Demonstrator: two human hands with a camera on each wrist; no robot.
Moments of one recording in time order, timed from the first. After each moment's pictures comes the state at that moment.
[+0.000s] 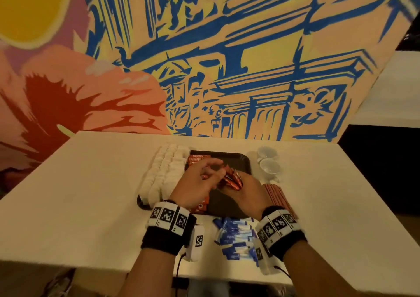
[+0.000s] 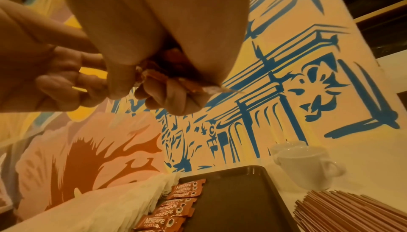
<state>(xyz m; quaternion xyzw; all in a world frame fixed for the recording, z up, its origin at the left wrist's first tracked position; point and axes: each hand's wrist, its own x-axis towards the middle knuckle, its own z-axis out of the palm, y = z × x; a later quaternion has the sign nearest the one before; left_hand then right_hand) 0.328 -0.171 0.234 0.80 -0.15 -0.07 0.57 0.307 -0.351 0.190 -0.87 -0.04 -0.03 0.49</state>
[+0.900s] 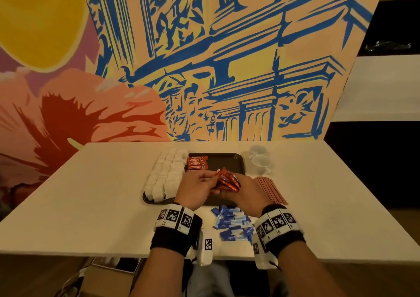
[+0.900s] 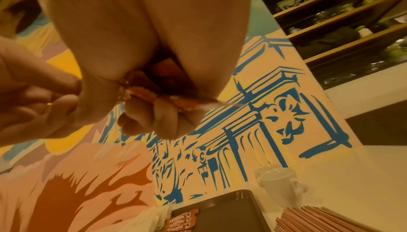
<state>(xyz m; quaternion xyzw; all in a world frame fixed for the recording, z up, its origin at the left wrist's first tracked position) 0.251 -0.184 0.241 0.73 -0.06 -0.09 0.67 0.231 -0.352 0.210 -0.87 -0.06 -0.01 0.50</state>
